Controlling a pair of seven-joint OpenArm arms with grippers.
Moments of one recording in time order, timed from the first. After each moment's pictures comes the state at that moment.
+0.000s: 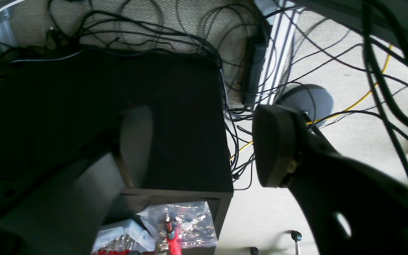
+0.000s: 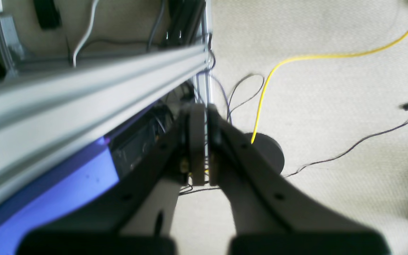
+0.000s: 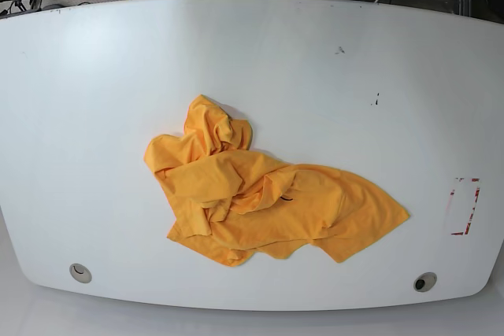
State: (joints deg) left arm 9.7 -6.5 -3.9 9.5 0.1 -6.5 -2.2; right arm -16.4 3.0 9.2 24.8 0.6 20.7 4.2
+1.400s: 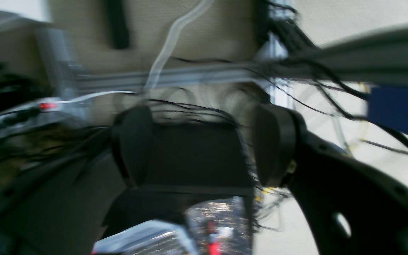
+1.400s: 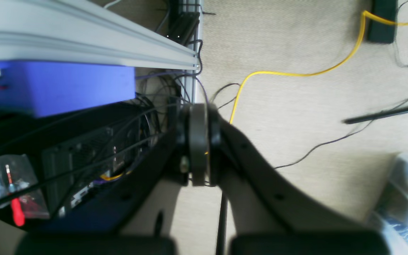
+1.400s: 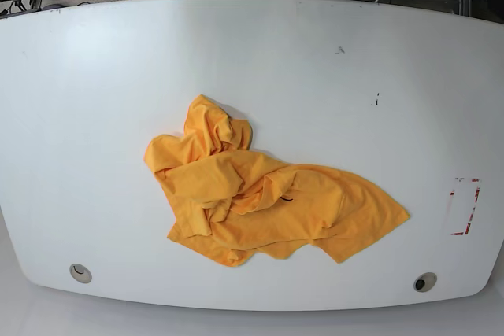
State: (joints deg) left arm 53.5 -6.9 -9.2 79.6 0.1 -6.6 -1.0; right arm -52.1 2.6 9.2 73.1 0.7 20.6 3.7
